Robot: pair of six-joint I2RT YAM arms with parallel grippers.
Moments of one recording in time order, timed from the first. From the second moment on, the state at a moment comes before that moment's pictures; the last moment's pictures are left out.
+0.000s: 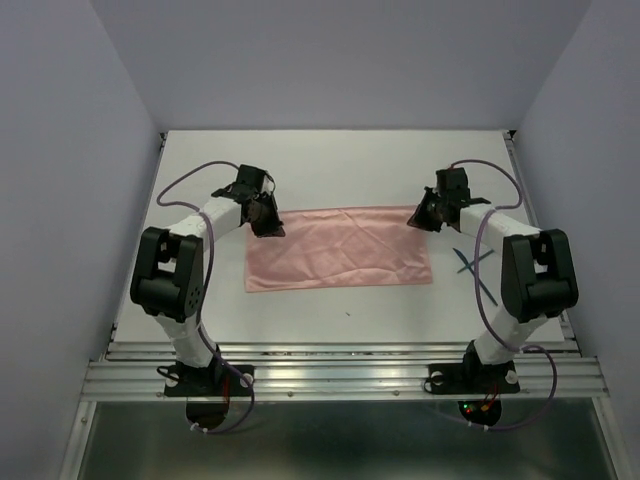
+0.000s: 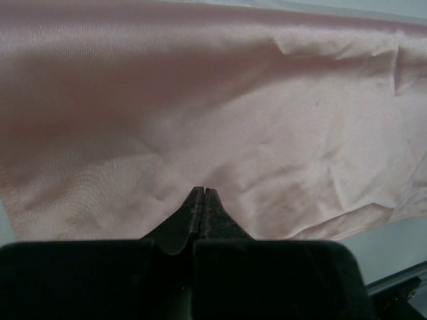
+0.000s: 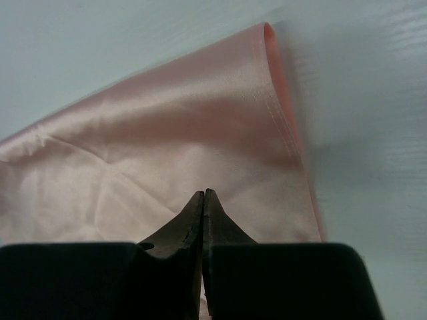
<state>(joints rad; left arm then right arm) -0.28 1.70 1.14 -0.45 0.21 -0.54 0.14 1.65 1.02 -0.22 -0.16 0.61</state>
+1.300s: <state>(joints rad) -0.27 1.83 1.22 -0.37 0.11 -0.50 0.17 1.70 0.96 -0.16 -0.05 0.60</state>
